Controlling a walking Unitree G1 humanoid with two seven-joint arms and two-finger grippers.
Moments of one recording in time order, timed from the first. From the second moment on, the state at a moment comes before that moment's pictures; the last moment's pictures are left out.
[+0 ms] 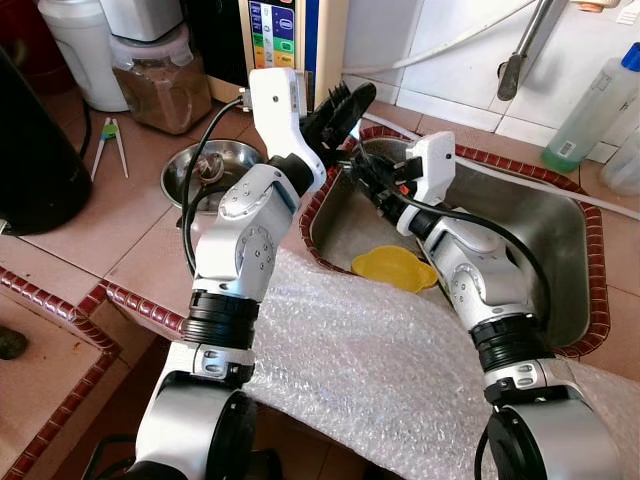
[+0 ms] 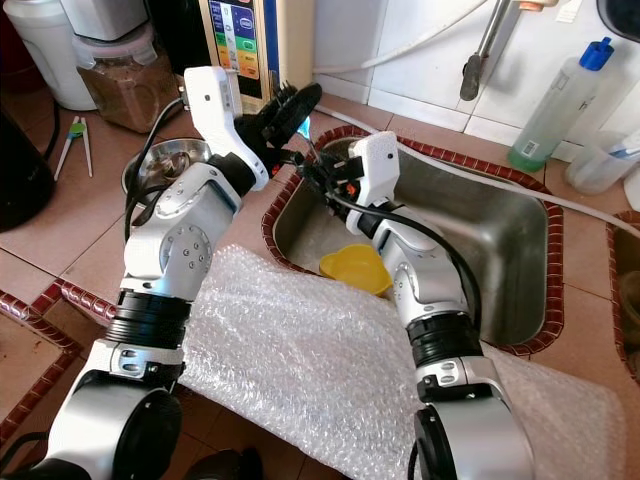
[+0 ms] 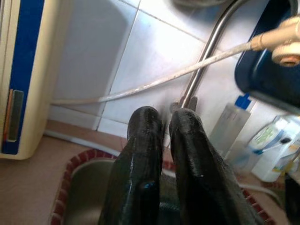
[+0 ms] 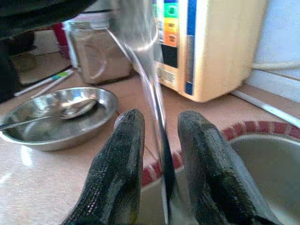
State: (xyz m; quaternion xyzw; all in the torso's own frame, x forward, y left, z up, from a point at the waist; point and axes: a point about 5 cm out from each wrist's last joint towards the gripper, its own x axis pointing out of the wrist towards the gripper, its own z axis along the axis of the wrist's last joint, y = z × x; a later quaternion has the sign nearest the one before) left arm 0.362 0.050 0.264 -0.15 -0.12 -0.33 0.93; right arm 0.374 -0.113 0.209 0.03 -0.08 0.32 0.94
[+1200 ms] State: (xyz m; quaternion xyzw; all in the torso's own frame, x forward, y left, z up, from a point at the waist) left arm 0.360 0.098 0.222 -0.11 -0.06 -0.24 0.96; right arm 0.380 -0.129 0.184 -0.01 -0.03 0.24 0.97
